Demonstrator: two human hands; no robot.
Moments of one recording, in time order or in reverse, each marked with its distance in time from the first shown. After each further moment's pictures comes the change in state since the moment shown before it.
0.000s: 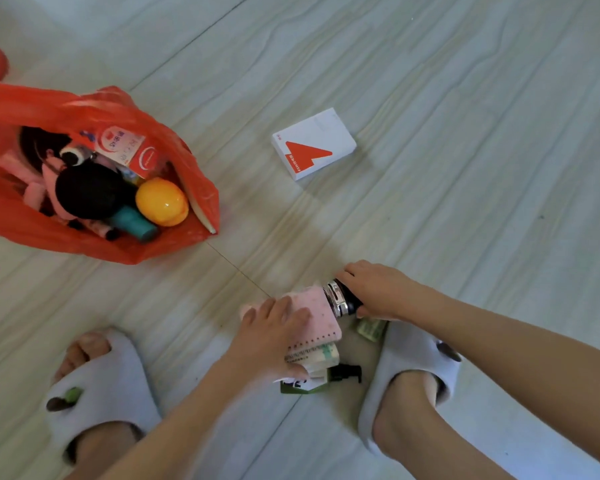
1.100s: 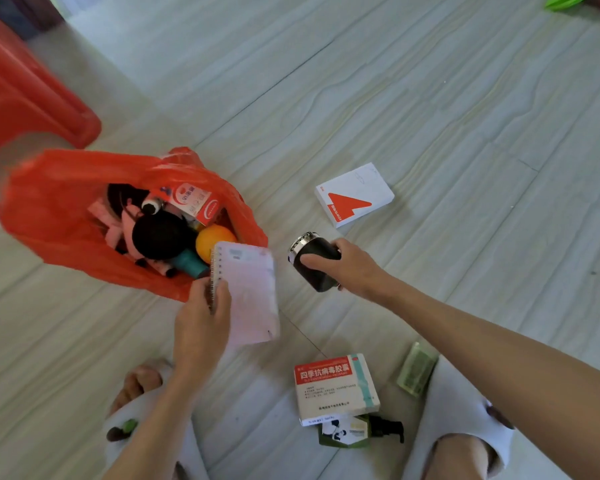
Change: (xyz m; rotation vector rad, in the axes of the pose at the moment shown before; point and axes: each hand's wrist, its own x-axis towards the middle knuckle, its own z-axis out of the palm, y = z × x) left_hand -0.038 -0.080 -0.073 -0.687 1.030 -0.520; right_hand 0.057 -0.046 -0.103 1.219 0.251 0.265
